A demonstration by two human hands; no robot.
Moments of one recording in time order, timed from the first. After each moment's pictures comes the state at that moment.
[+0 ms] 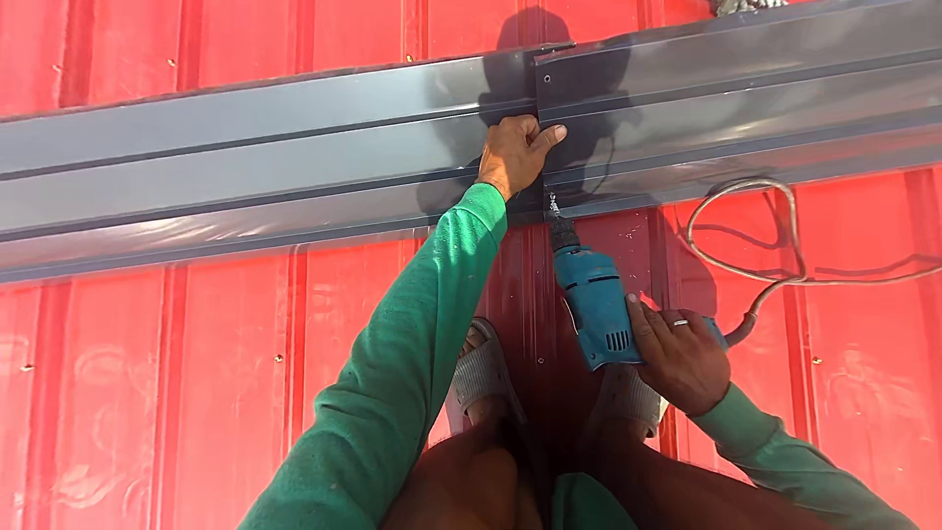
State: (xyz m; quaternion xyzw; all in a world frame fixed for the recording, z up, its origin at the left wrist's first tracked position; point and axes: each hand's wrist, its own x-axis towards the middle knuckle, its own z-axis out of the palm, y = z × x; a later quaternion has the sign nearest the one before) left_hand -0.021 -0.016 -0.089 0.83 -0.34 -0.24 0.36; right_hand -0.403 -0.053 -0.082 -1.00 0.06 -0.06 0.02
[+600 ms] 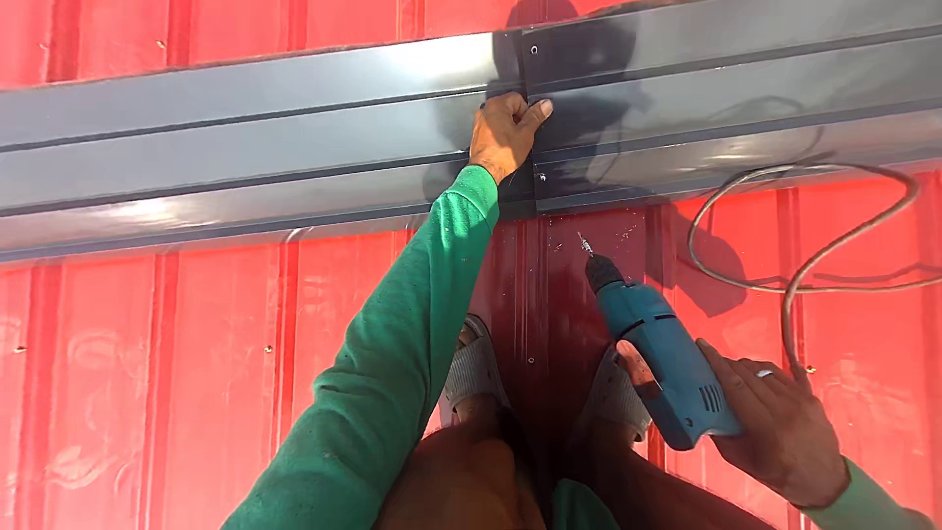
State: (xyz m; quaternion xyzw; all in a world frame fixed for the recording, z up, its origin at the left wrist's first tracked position) left_hand -0.013 -0.031 -0.093 0.85 -0.29 -0.23 0.37; right_hand -0.475 -0.094 -0.022 -0.99 0.07 -0.04 0.12
